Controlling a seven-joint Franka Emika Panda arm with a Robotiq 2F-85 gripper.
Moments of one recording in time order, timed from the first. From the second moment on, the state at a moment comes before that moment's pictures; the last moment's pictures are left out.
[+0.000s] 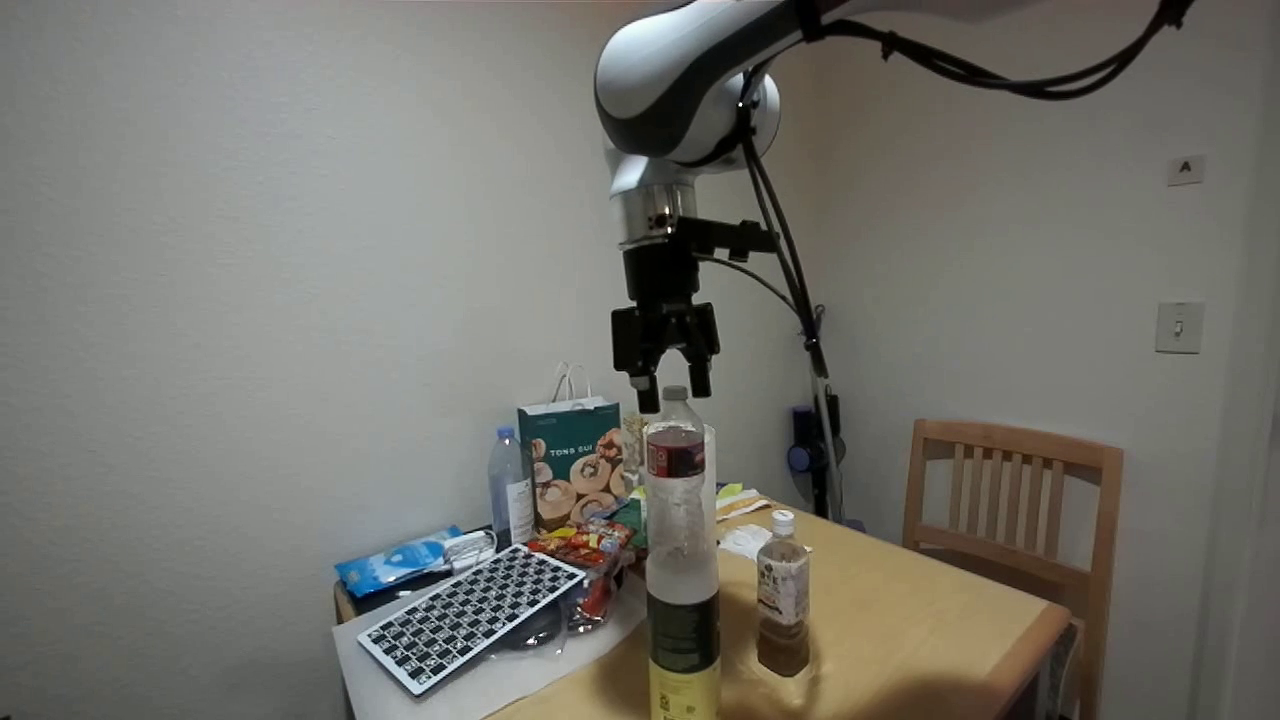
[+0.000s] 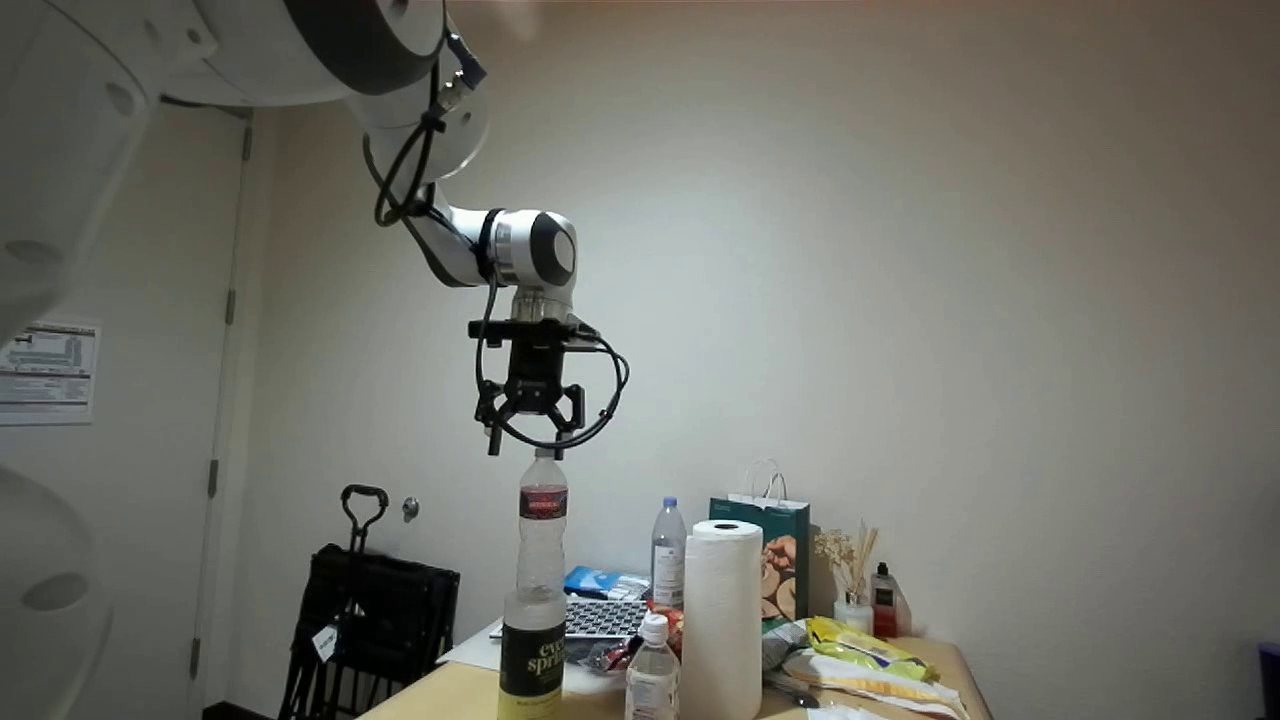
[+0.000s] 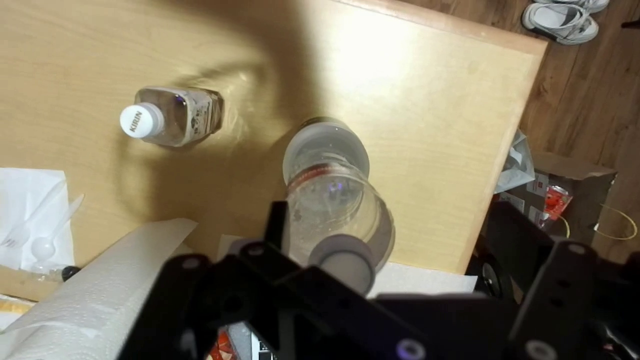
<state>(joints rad) 0.12 0.21 0.08 -1.62 -0.01 1.73 -0.01</state>
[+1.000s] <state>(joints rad) 0.12 0.26 0.08 -1.59 0.00 1.73 -0.03</state>
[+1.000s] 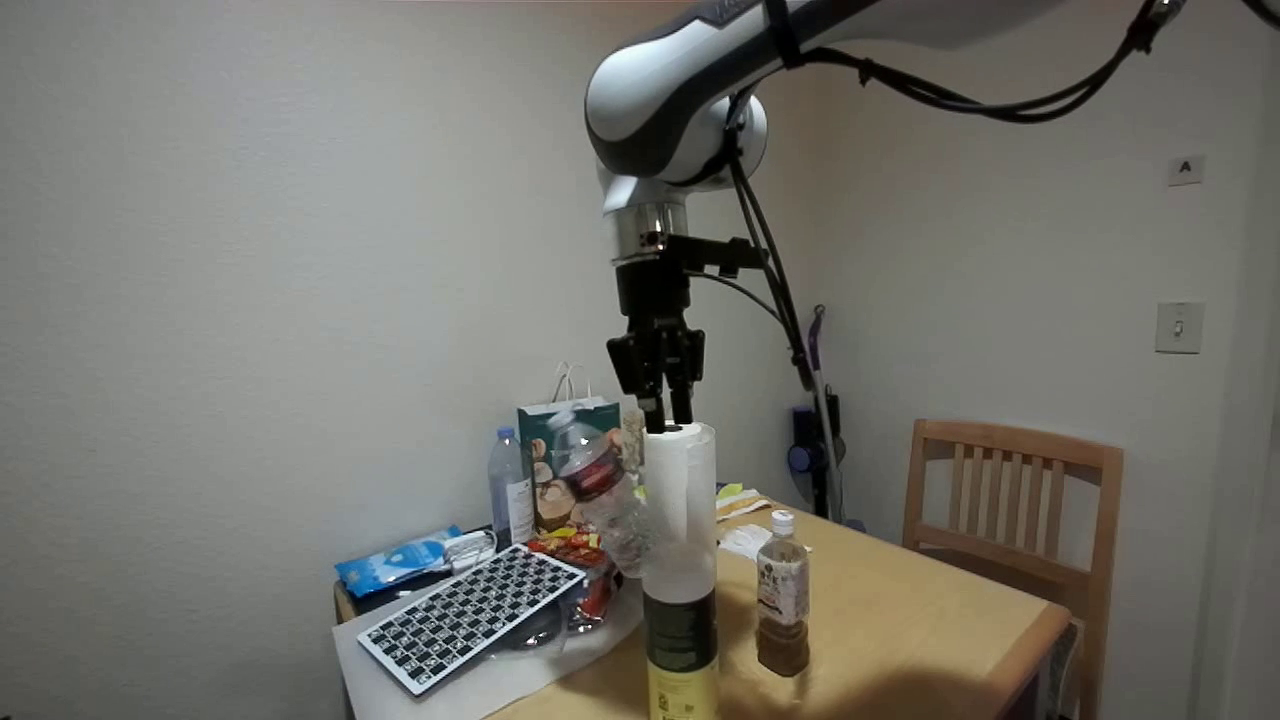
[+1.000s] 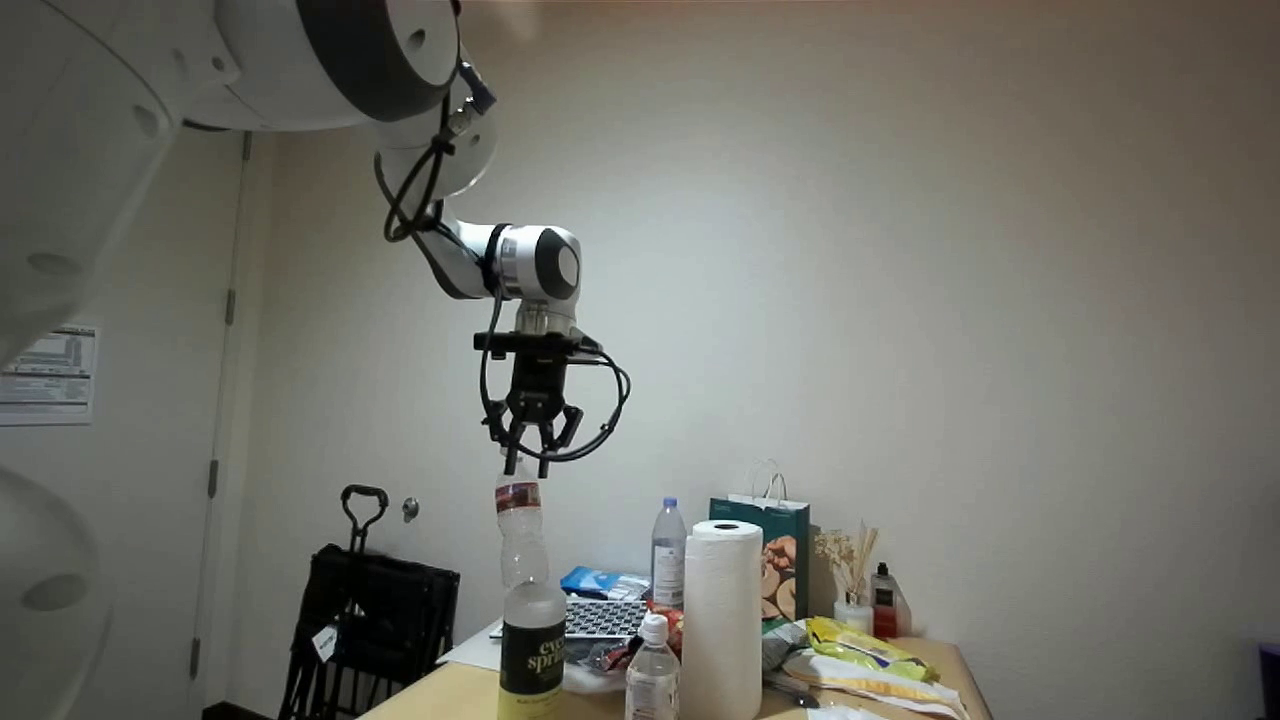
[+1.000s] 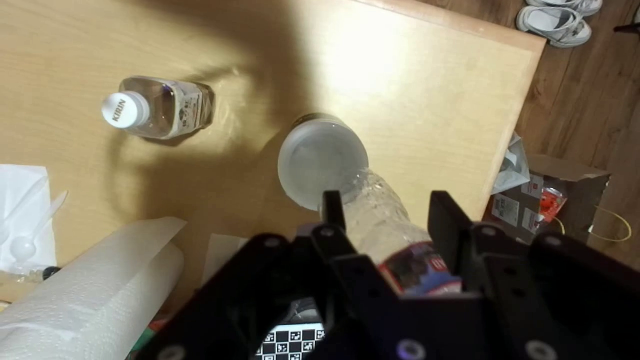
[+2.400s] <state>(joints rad) 0.12 0.26 0.11 -1.55 0.03 1.72 -0.08</state>
